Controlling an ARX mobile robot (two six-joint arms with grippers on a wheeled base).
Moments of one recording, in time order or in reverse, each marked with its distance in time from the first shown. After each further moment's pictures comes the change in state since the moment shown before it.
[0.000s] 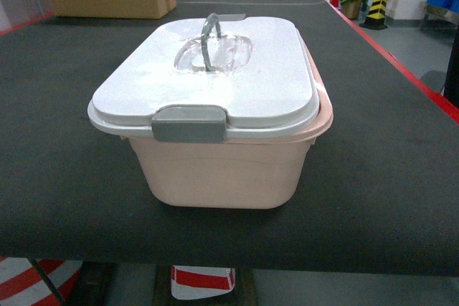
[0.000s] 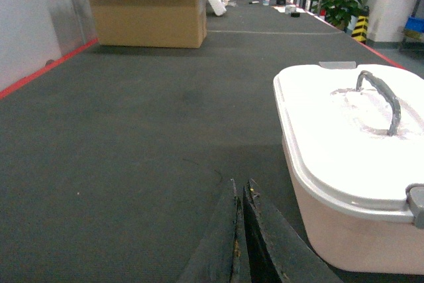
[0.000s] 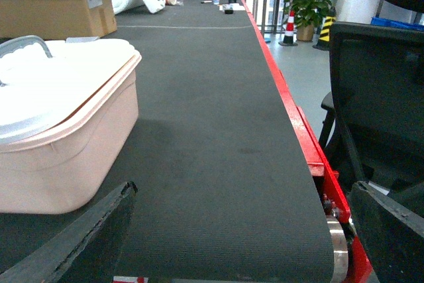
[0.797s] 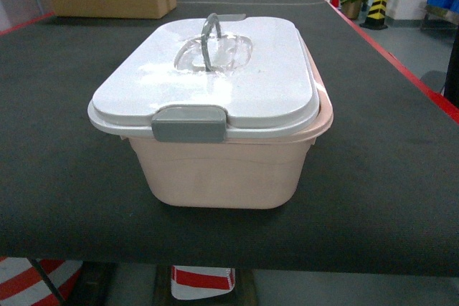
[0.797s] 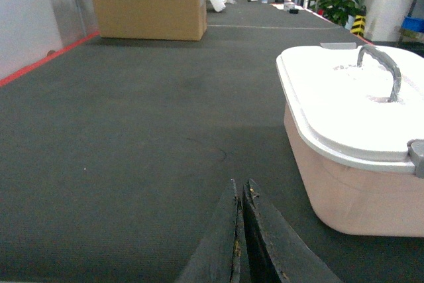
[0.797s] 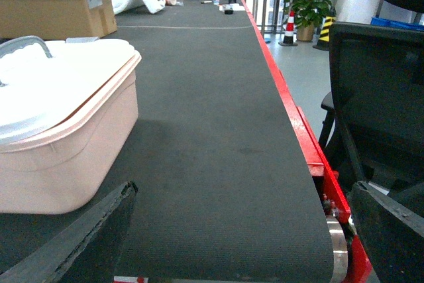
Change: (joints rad) left arm 0.106 -0.261 -0.141 -0.127 0.113 -0.004; right arm 0.000 0.000 0.000 0.000 0.000 0.000
